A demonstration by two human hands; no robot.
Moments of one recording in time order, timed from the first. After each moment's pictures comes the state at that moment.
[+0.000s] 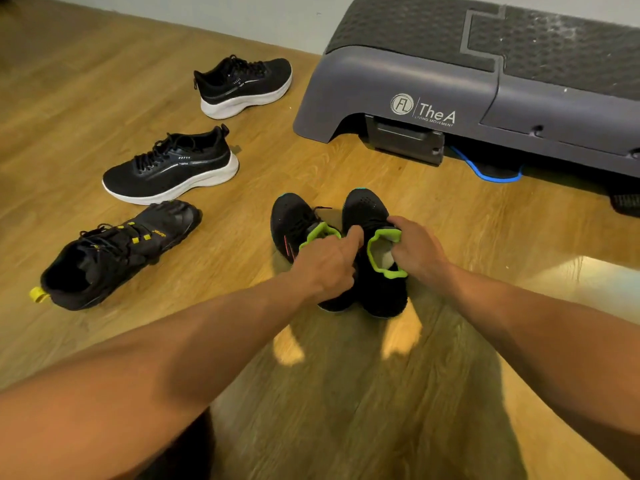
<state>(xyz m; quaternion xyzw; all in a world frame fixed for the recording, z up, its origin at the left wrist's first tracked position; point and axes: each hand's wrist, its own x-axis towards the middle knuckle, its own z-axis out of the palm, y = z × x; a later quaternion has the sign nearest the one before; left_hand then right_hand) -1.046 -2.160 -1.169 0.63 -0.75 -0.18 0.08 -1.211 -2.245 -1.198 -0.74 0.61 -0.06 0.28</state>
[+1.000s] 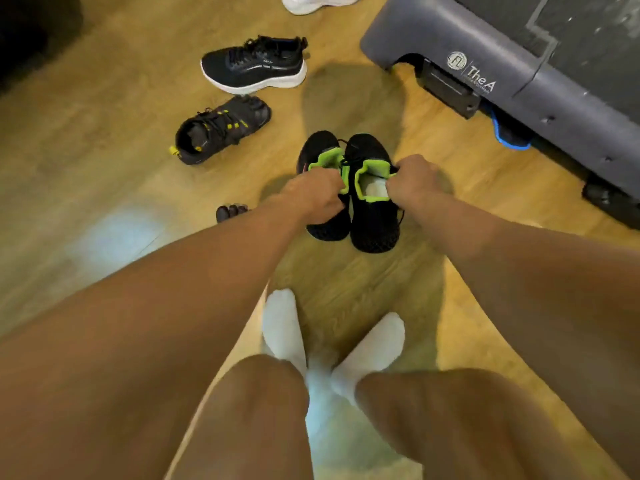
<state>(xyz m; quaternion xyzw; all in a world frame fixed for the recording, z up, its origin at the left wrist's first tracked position) -1.012 -2.058 -0.957 0.72 -0.59 -0.38 -0.02 -1.150 -2.155 -0.956 -0.70 0.64 0.14 0.28</state>
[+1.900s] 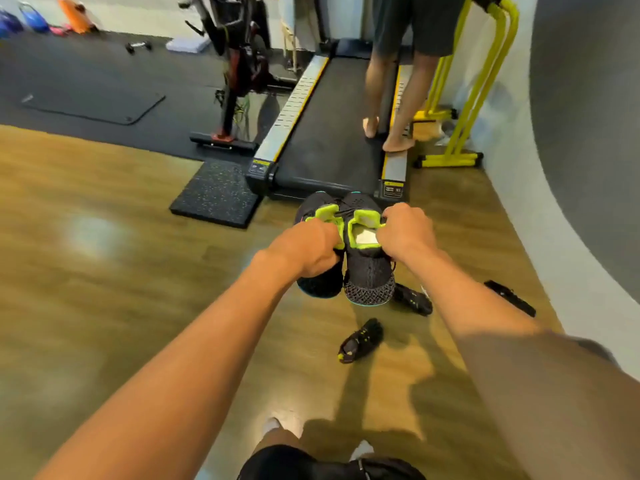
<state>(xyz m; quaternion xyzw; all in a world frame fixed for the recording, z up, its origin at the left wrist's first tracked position) -1.052 -1.693 -0.319 0.96 -0.23 -0.14 0.09 -1.036 -1.862 -0.328 -0.97 0.10 0.05 0.21</state>
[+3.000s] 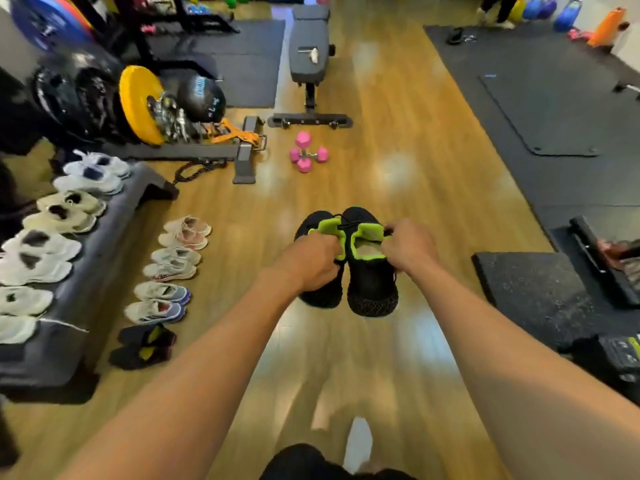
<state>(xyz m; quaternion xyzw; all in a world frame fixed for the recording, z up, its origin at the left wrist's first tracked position) -1.182 -1.117 -0.335 0.89 0.42 -0.04 0.20 -1.008 -1.150 -0.338 -0.84 -0.50 0.20 0.12</state>
